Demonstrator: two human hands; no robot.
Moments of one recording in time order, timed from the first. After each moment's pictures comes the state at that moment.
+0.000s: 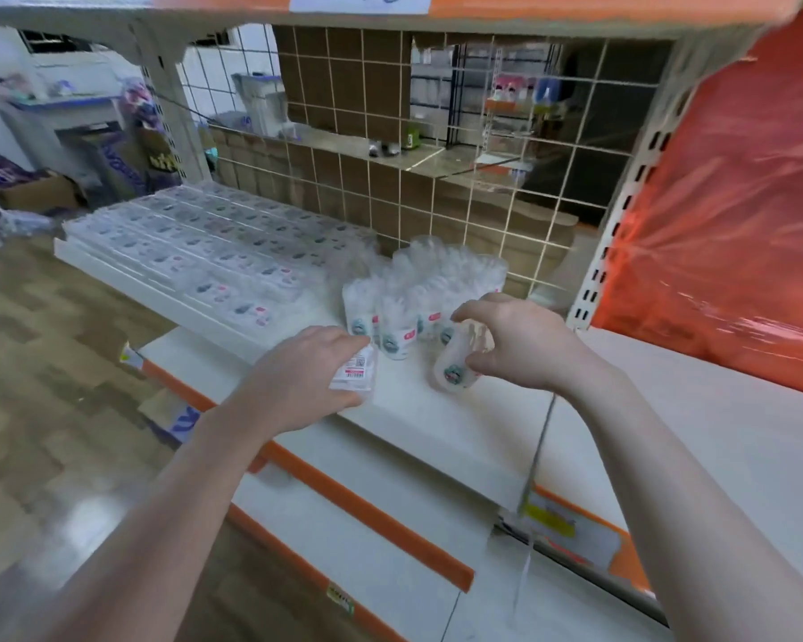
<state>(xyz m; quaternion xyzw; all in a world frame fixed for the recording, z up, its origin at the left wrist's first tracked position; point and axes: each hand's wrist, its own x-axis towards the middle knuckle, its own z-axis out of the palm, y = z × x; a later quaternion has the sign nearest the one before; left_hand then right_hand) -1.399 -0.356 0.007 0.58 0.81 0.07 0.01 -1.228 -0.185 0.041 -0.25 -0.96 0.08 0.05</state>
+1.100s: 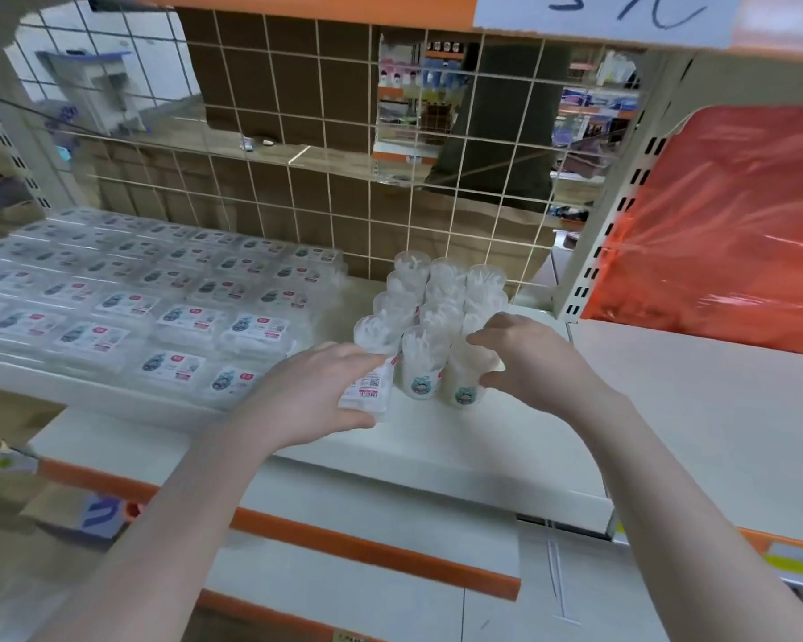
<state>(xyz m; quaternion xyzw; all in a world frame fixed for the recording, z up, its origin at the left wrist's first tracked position) -1.513 -0.318 0.010 0.73 0.67 0.06 0.07 -1.298 -0.201 0.025 -0.39 -0.92 0.01 0.01</state>
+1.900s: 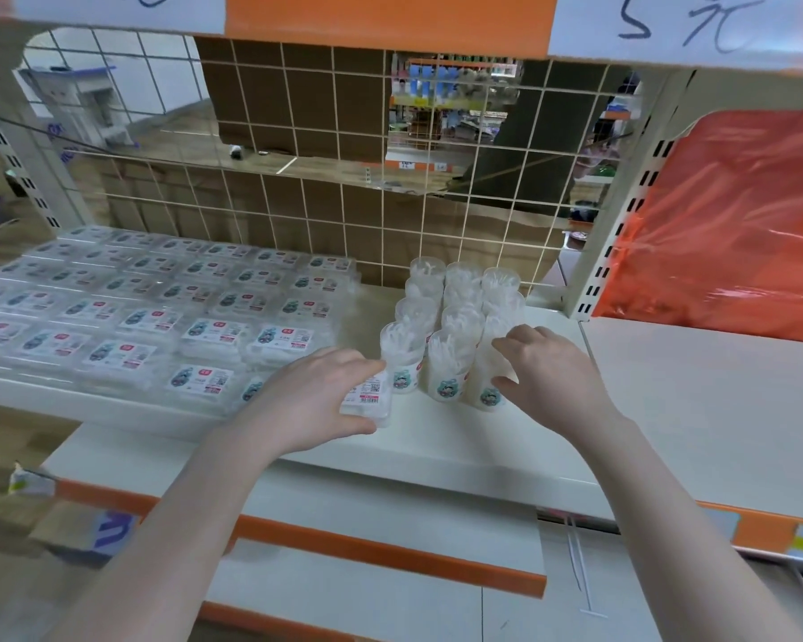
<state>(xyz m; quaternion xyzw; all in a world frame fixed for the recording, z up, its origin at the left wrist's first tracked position) -1.544 -0.329 0.013 0.74 0.66 0.05 0.07 -1.310 -0.225 0.009 -0.45 -0.89 -0.11 0.06</state>
